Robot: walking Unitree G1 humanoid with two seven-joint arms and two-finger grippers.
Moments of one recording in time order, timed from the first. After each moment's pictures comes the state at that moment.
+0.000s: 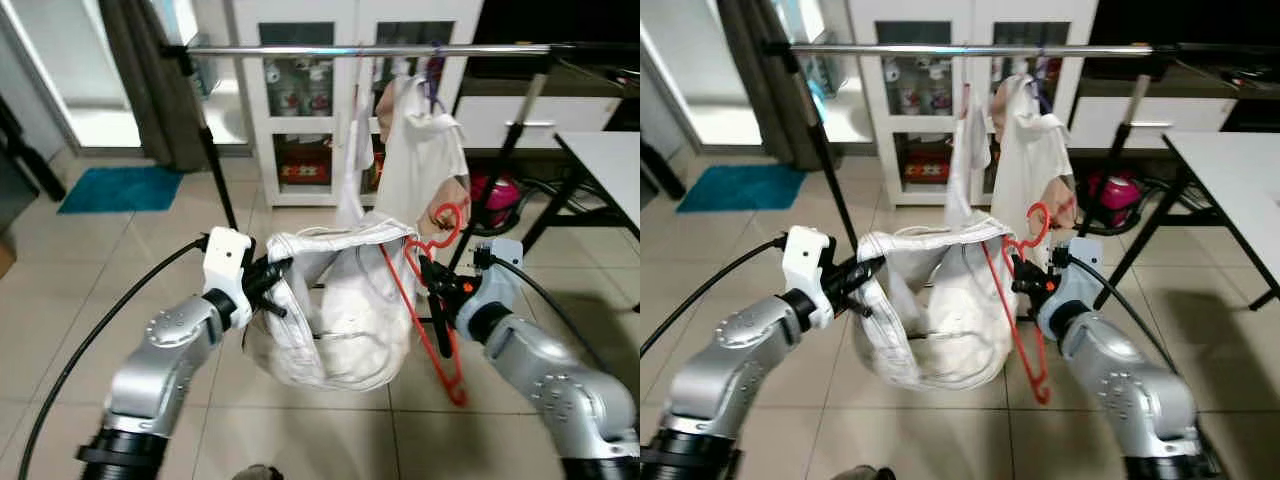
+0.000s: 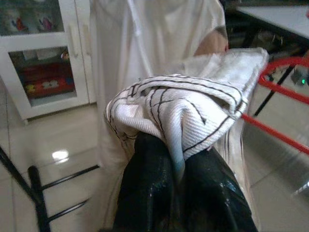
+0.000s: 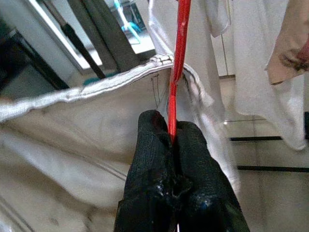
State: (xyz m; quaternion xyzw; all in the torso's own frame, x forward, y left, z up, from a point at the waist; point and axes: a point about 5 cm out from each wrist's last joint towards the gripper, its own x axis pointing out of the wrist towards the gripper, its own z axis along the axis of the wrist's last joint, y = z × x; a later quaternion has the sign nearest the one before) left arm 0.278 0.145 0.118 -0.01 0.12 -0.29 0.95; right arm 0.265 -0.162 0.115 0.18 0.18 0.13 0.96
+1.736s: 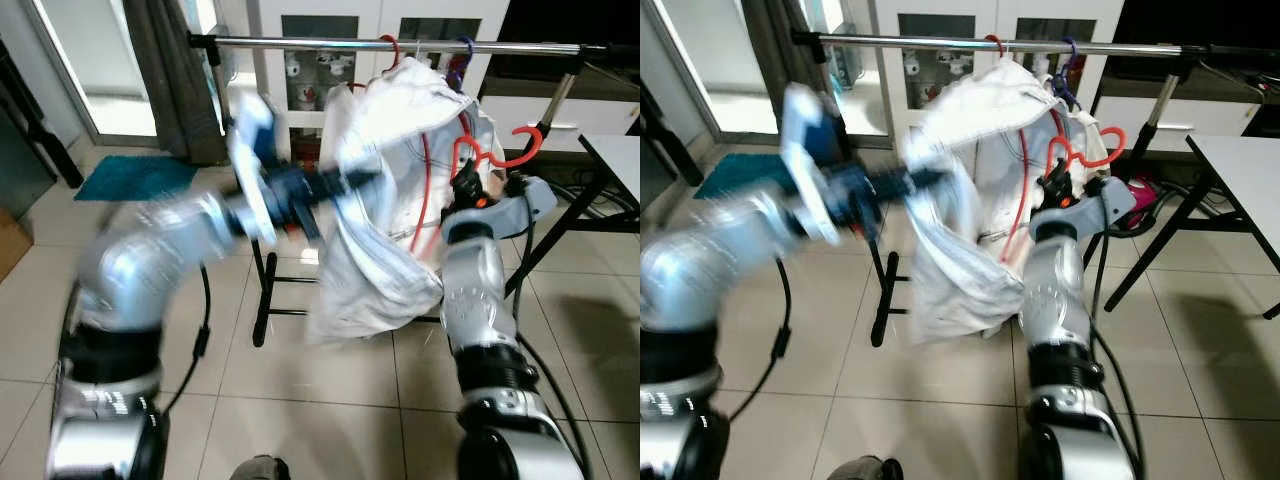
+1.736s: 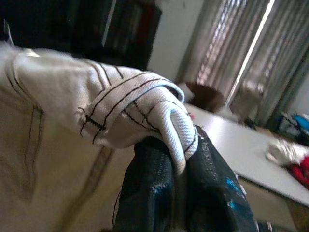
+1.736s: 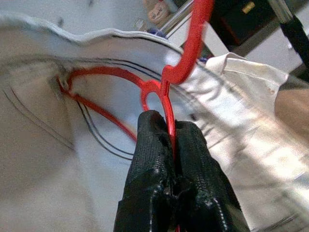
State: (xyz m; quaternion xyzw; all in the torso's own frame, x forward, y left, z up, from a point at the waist) left arm 0.293 0.105 0.271 -0.15 -0.01 -0.57 0.81; right arm 0.350 -0.156 0.145 0.34 -0.09 -0.07 0.94
